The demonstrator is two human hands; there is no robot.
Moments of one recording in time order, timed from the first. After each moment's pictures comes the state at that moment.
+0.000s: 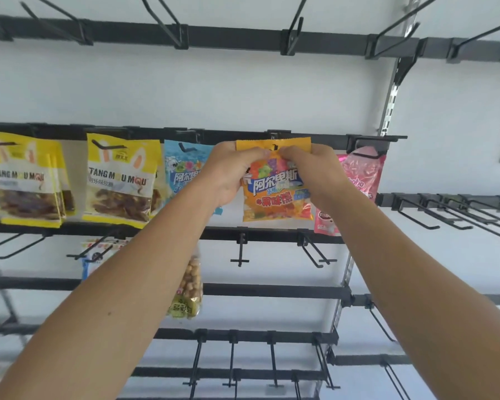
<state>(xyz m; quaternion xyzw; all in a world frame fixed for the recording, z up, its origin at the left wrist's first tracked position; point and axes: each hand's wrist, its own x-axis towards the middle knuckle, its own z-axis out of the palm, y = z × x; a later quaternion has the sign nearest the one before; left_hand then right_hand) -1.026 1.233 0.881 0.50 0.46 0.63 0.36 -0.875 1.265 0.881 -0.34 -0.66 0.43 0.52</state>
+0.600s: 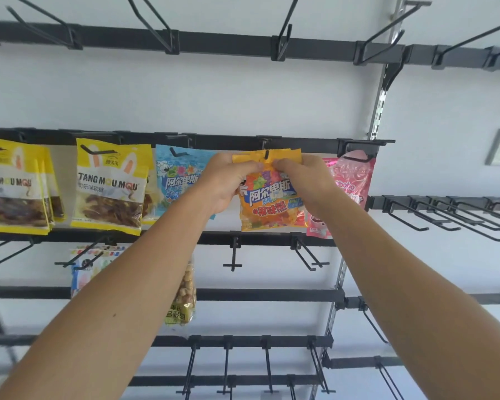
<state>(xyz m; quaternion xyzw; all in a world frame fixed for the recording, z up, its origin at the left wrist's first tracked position) -1.027 1.251 0.869 0.53 0.48 0.61 0.35 -0.871 1.279 0.872 -0.38 -0.67 0.41 0.49</state>
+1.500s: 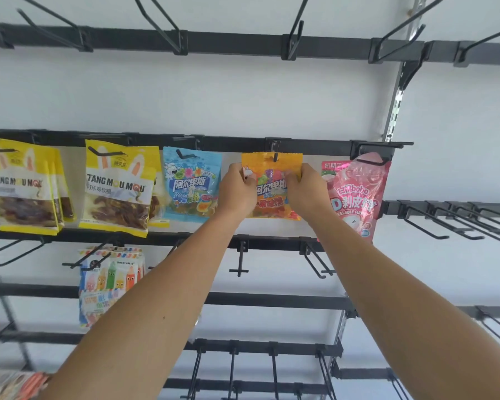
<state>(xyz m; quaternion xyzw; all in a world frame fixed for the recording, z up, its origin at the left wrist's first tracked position) -1.029 1.298 0.829 0.52 0.62 0.58 0.08 -0.892 1.330 0.841 -0.47 -0.72 0.18 0.47</state>
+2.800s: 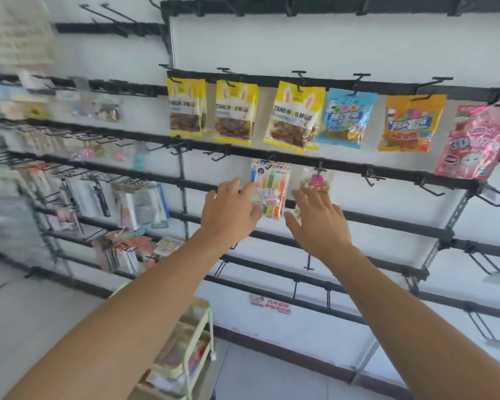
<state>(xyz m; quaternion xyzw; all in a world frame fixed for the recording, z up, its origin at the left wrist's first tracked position) -1.197 0.894 0.701 0.55 0.79 0.17 -0.19 -1.021 0.983 0.697 -0.39 -0.89 -0.06 0.23</state>
